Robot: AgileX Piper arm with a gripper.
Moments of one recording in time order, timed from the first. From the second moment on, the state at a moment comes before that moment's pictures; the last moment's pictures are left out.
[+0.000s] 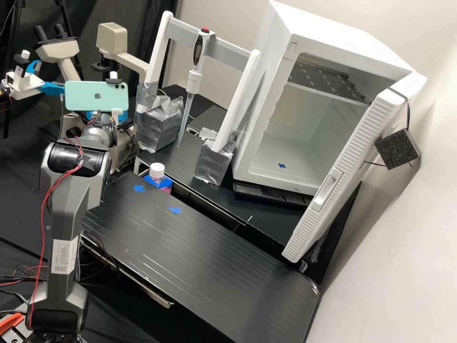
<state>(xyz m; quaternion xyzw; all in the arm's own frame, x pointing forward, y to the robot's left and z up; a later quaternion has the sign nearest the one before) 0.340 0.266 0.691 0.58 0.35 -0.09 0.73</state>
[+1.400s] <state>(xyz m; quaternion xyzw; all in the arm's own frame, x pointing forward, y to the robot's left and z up) 0.339 0.274 0.693 0.58 0.37 -0.07 0.73</state>
